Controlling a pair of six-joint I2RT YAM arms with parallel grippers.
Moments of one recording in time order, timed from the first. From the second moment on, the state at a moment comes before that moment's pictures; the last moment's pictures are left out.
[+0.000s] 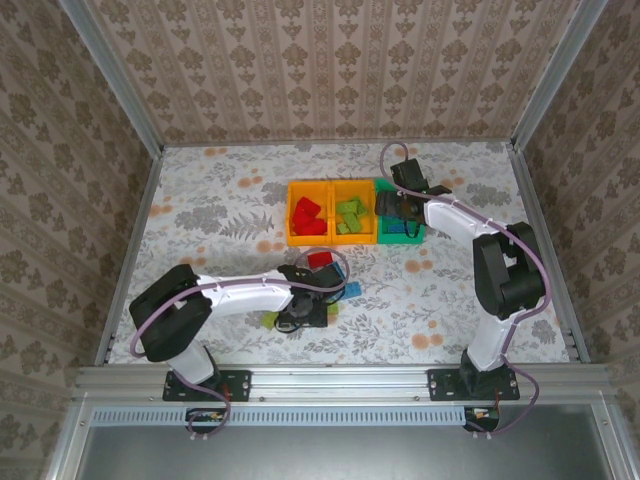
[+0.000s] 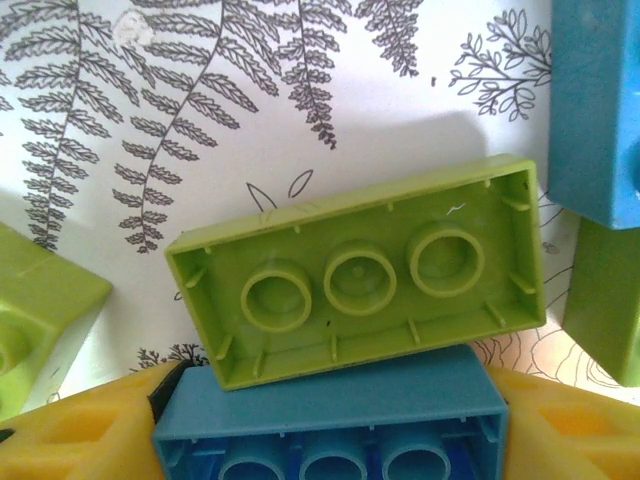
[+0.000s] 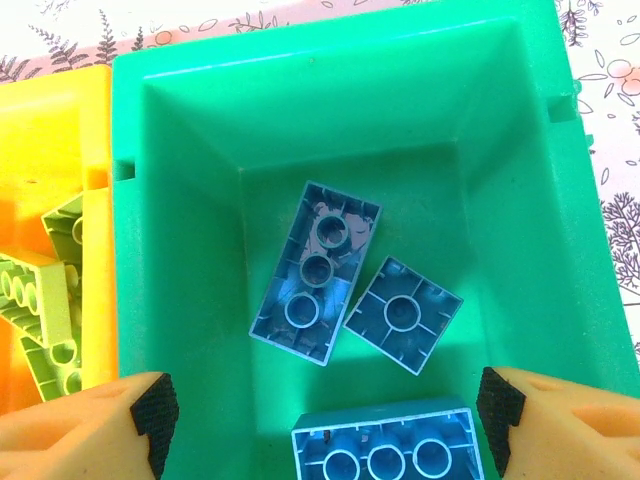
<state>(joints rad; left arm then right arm) -1.09 1.62 0.89 -0.76 -0.09 -1.03 0.30 1.81 1.27 -0.41 0.15 0.42</state>
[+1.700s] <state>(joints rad) -0.90 2.15 1.97 -0.67 0.02 -0.32 0.20 1.25 0.77 -0.41 0.13 0.51</state>
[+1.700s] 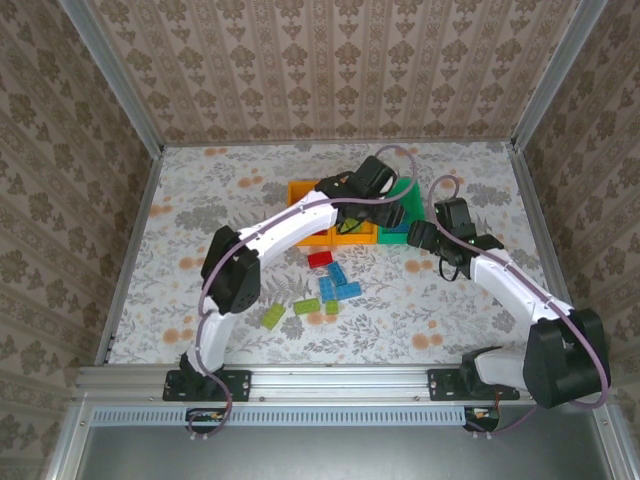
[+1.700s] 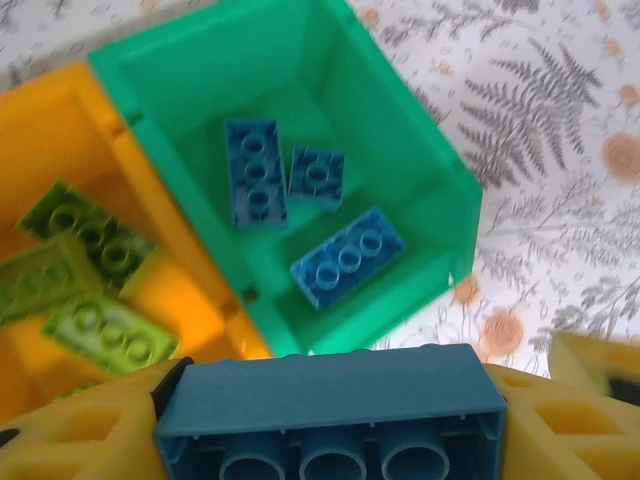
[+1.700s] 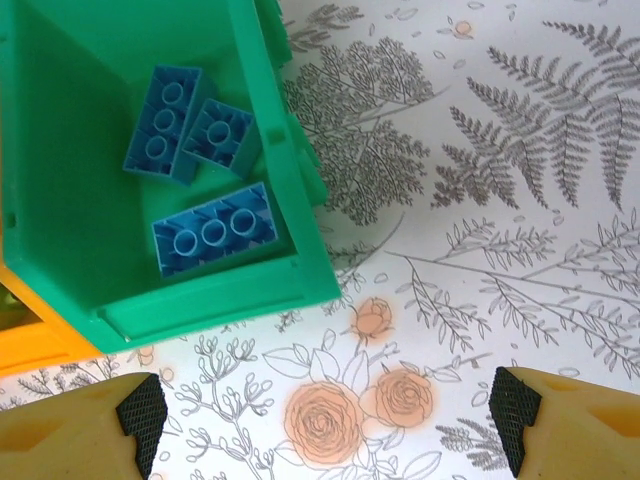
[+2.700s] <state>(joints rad) -0.81 2.22 1.92 -0.50 0.23 -0.33 0.39 1.15 0.62 -0.37 0.04 0.52</state>
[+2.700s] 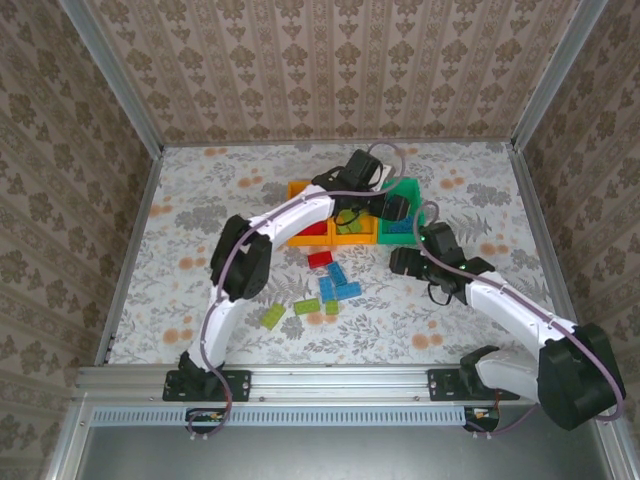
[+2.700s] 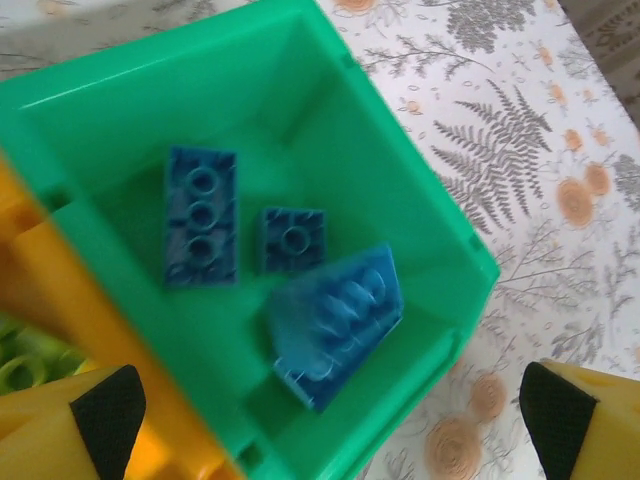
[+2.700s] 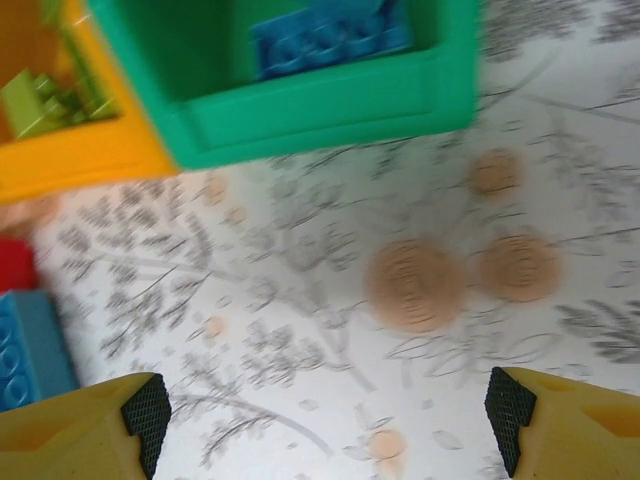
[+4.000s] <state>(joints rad) -0.66 1.25 0.79 -0.68 -0.29 -0.56 1.06 1.74 0.97 -0.44 0.22 0.79</state>
